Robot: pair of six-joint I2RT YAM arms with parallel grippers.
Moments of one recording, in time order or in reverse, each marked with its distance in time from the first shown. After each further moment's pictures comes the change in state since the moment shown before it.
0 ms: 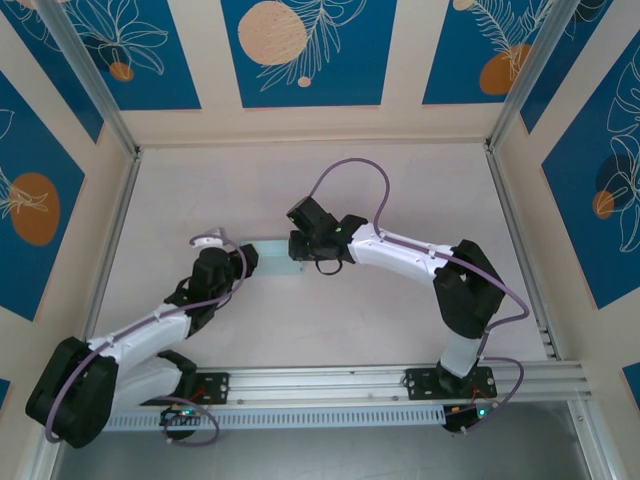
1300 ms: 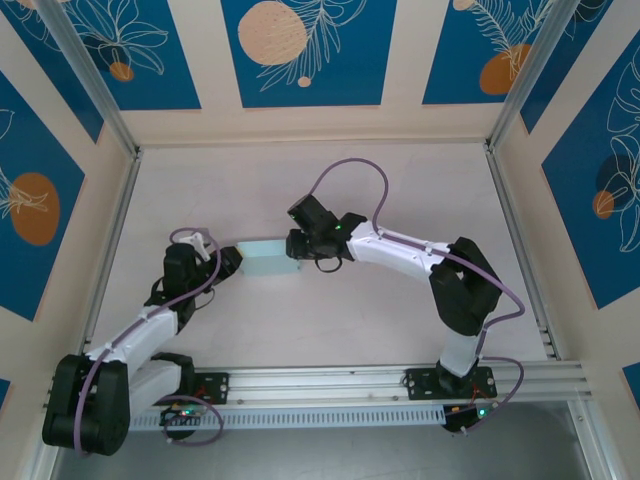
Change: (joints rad) left arm 0.336 -0.006 -0.039 0.013 0.550 -0.056; right arm -0.026 0.024 0.011 0.012 -0.052 -0.012
